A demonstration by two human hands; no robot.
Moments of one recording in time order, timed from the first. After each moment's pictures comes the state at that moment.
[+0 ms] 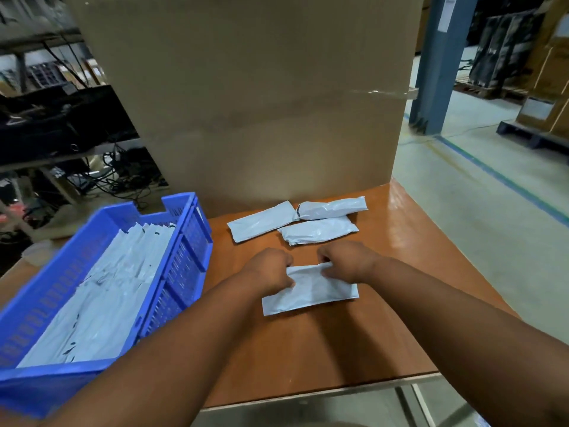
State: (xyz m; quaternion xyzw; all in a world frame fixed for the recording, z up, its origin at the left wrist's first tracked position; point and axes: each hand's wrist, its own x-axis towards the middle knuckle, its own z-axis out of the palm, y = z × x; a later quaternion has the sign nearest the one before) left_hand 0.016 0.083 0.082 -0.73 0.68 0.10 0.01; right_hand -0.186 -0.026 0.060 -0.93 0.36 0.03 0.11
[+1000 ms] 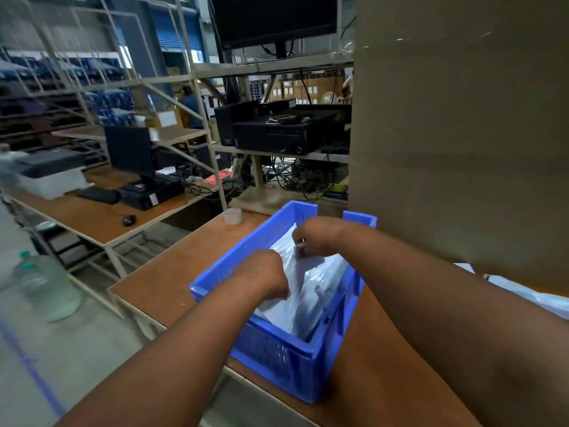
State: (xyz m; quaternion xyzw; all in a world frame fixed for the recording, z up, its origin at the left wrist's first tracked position) left_hand 0.241 0.328 0.188 -0.94 0.33 0.05 -0.01; right_hand 0.225 0.145 0.211 -1.00 0.03 0.07 -0.06
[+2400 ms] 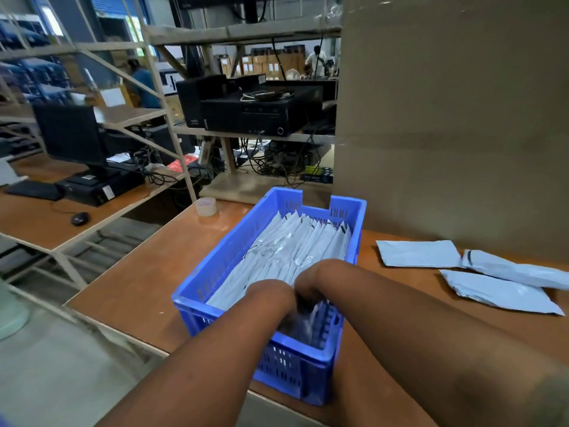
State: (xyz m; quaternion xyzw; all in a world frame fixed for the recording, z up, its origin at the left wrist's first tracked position) left_hand 0.269 0.288 0.118 -0.88 0.32 0.30 0.19; right_hand 0.249 0.172 0.087 -0.93 0.09 0.35 -0.02
